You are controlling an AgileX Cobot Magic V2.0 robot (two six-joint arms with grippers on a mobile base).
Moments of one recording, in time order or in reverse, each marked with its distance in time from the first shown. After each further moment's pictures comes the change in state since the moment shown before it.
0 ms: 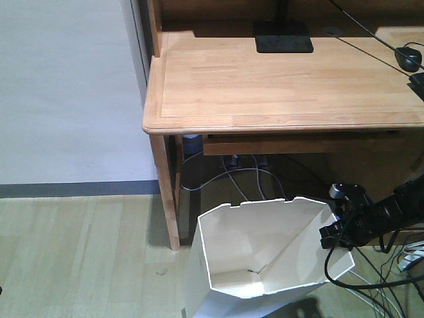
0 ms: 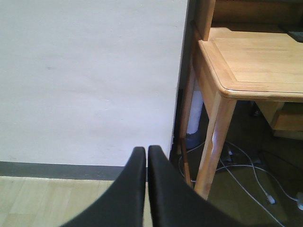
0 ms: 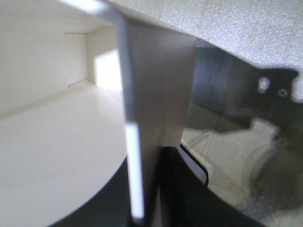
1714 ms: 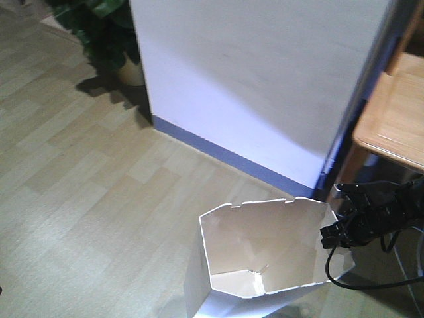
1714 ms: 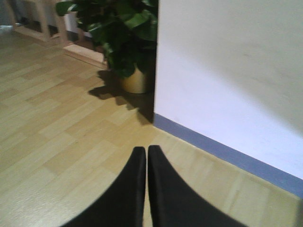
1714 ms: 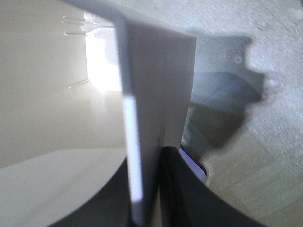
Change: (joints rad) left arm 0.000 0.000 0.000 0.000 0.000 0.000; right arm -0.005 0.000 0.000 -0.003 0.000 0.000
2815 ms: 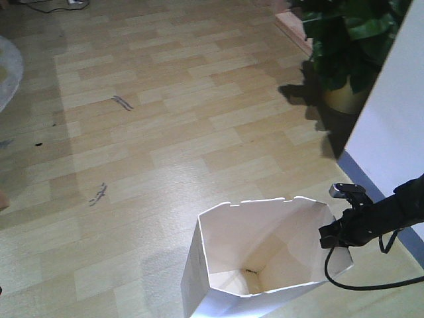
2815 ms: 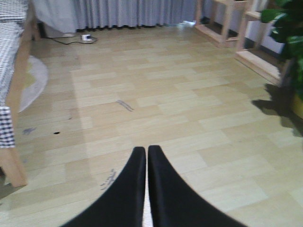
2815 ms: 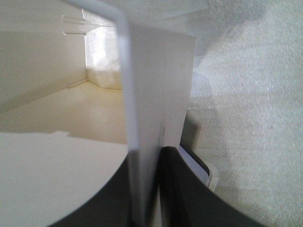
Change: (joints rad) left arm 0.000 0.000 0.000 0.000 0.000 0.000; right arm 0.001 0.000 0.000 0.009 0.005 0.000
